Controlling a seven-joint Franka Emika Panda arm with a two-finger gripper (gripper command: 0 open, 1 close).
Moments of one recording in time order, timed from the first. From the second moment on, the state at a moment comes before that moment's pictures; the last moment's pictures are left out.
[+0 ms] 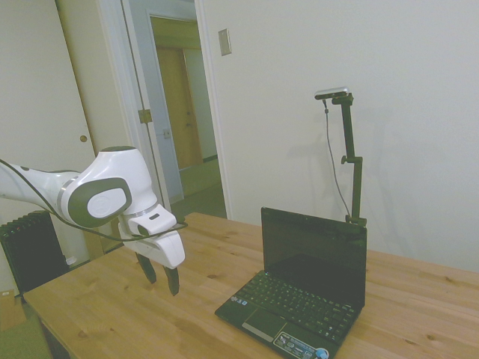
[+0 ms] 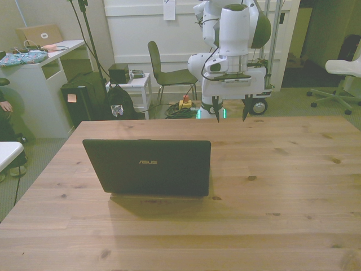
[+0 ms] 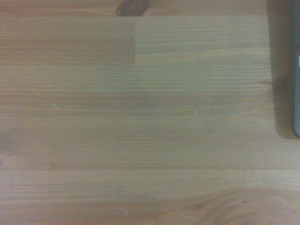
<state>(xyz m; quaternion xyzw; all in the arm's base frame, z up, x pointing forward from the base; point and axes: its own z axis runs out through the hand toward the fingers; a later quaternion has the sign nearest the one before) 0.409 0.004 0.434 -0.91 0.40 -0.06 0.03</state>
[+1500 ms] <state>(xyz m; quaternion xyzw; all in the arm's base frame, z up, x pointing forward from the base) 0.596 -0.232 0.612 -0.85 0.48 -0.20 -0.01</state>
